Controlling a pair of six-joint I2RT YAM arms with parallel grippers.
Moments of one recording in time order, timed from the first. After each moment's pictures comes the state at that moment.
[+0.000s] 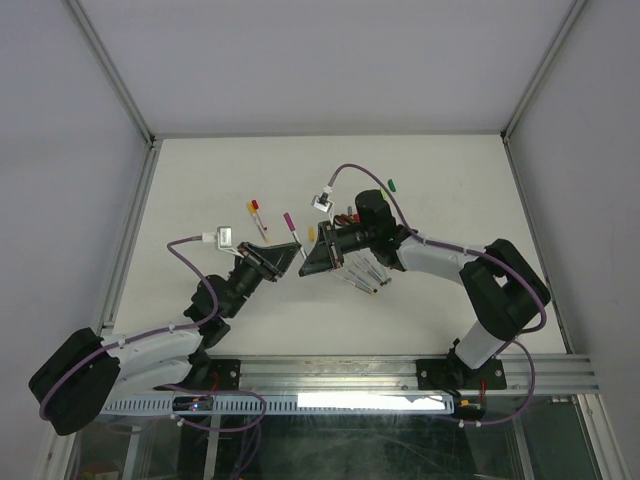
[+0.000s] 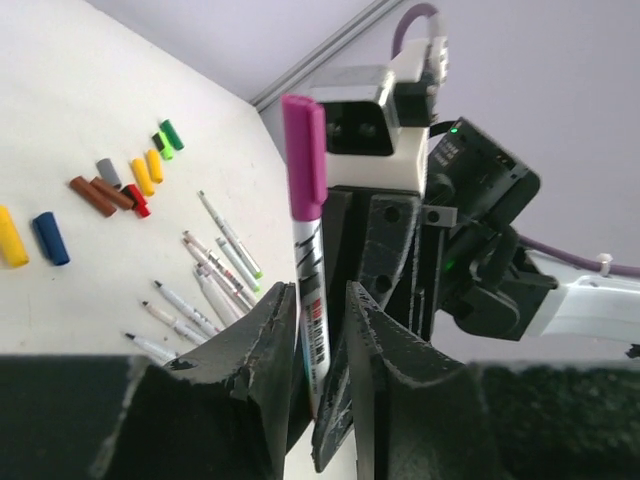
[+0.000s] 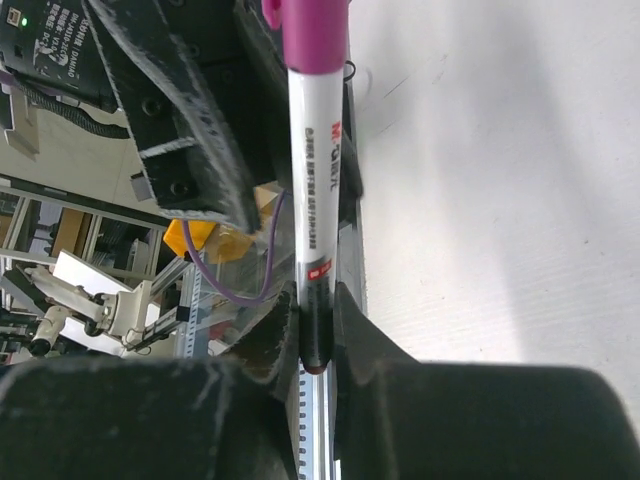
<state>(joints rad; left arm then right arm) -0.77 0.96 0.13 1.06 -0.16 -0.94 0.70 1.63 0.88 0.39 -1.07 0.61</state>
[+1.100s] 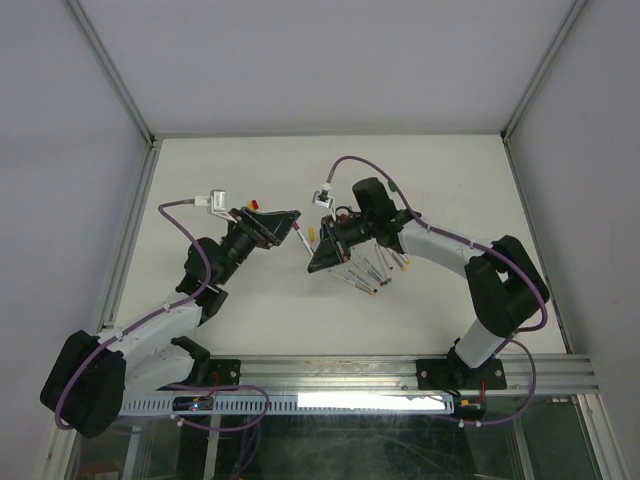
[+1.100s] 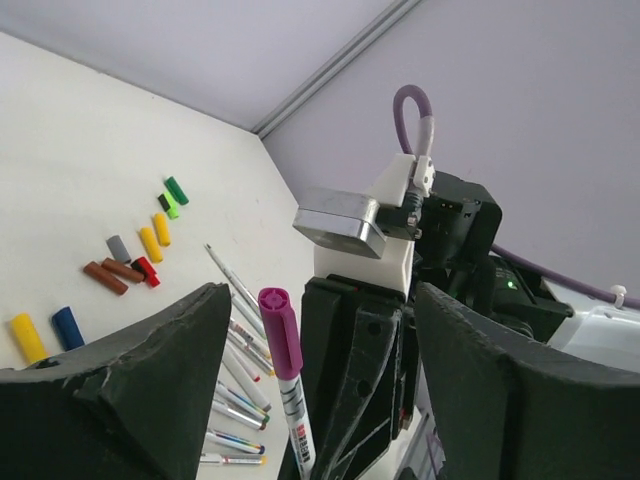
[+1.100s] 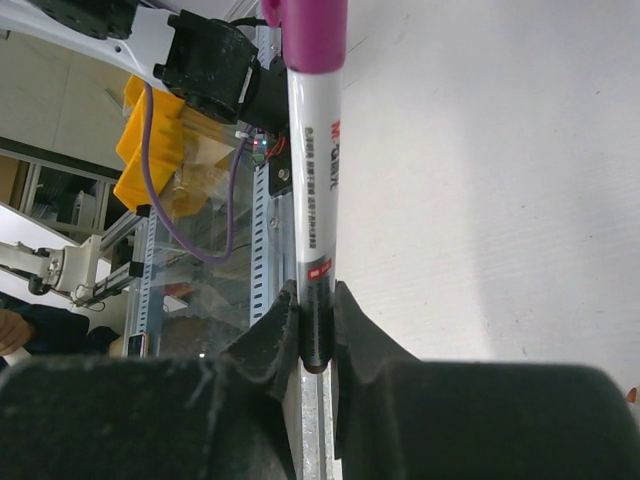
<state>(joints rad) -0.52 1.01 0.35 0.88 0.11 -0.91 0.65 1.65 1.04 -0.06 -1.11 0.22</state>
